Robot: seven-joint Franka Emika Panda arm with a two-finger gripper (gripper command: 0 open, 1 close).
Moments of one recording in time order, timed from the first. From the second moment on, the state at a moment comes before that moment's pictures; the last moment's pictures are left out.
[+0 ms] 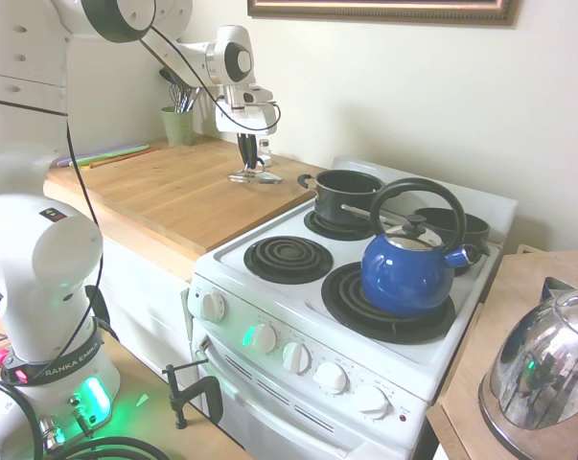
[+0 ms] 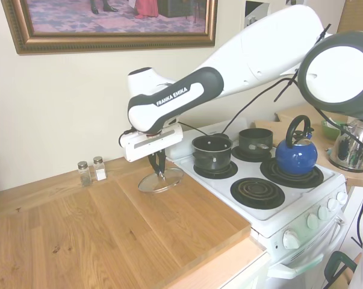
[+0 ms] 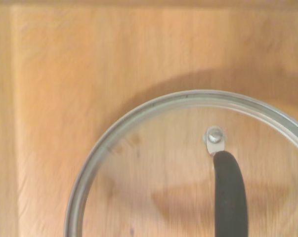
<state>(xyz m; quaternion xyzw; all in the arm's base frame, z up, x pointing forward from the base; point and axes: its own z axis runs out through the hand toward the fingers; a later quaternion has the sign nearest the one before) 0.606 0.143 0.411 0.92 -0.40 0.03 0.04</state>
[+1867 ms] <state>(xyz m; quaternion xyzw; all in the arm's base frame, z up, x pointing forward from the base) 0.640 0.075 0.387 0.92 -0.37 -0.11 0.02</state>
